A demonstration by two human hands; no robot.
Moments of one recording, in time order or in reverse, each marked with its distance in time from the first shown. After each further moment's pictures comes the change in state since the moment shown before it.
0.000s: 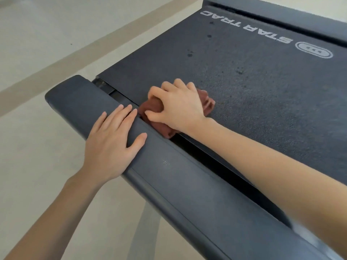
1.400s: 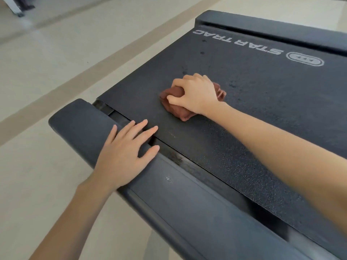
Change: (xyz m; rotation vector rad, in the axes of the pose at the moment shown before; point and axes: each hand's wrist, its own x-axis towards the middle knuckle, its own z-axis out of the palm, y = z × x) left_hand 0.025 0.011 -0.003 -0.041 -0.135 0.095; right_hand 0.048 0.085 0.005 0.105 -0.001 0.127
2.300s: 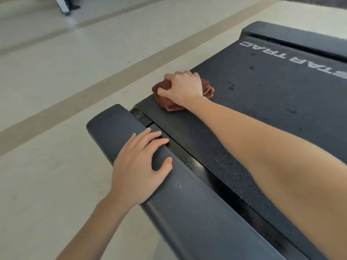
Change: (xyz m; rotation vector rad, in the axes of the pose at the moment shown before) left_hand 0.003 -0.044 0.000 -0.168 0.231 -0.155; right_hand 0.130 -0.086 0.072 -0.034 0.027 -0.101
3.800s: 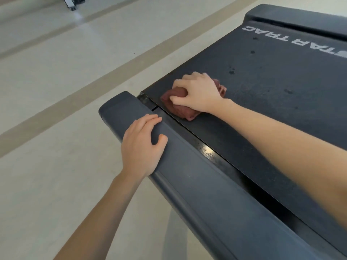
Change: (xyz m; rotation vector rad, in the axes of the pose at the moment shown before) left_hand -0.009 0.001 0.005 -0.064 0.156 -0.195; right_hand -0.079 0.006 -0.034 0.163 -0.033 -0.200
